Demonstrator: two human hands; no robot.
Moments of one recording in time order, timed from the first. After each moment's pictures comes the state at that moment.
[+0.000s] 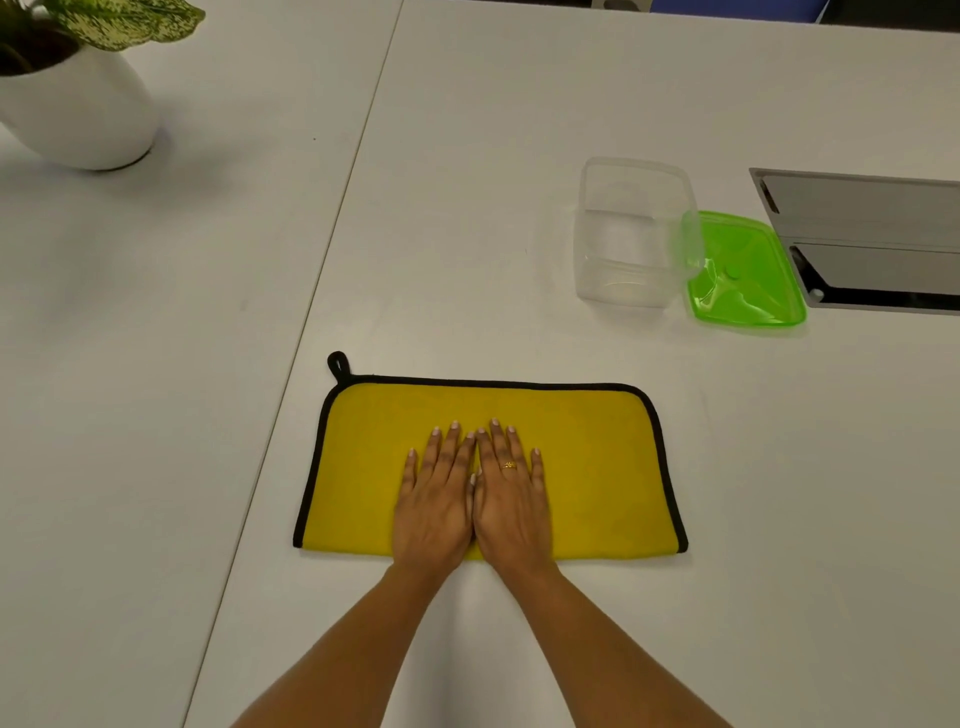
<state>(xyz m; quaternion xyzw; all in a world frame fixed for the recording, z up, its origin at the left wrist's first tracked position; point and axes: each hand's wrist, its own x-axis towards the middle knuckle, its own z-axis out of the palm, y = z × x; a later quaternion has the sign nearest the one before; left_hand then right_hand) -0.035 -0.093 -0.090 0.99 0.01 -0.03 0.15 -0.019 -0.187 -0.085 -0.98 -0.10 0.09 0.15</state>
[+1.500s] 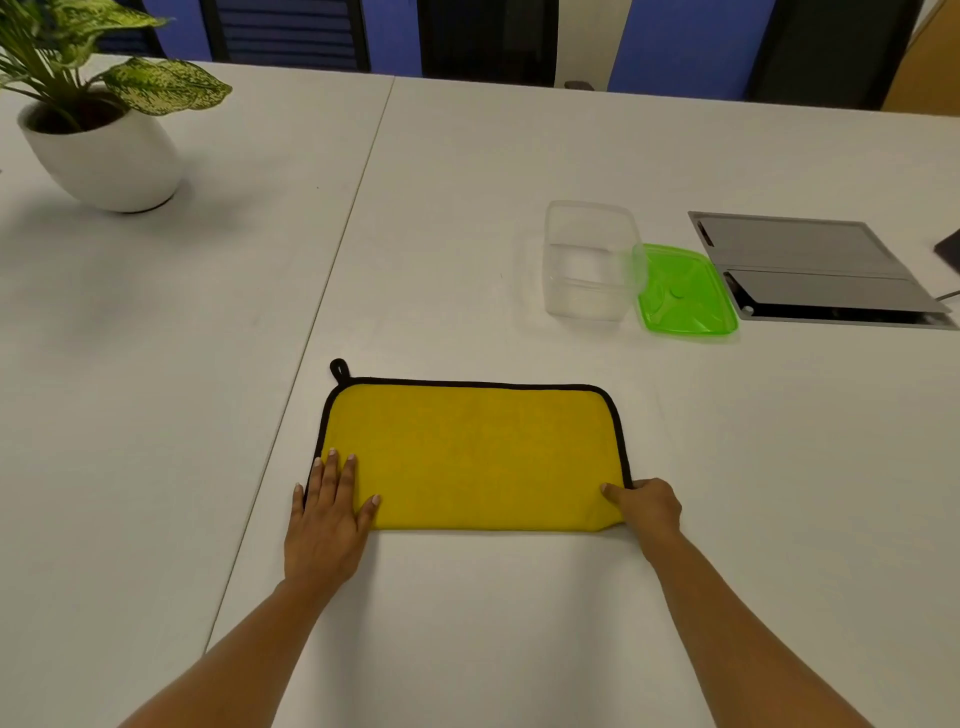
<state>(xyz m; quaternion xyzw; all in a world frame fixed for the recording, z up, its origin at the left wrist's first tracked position) -0.097 -0.005 -0.069 0.98 0.11 -0.11 0.14 -0.028 -0.336 -0.044 -0.84 0.34 0.15 0.40</state>
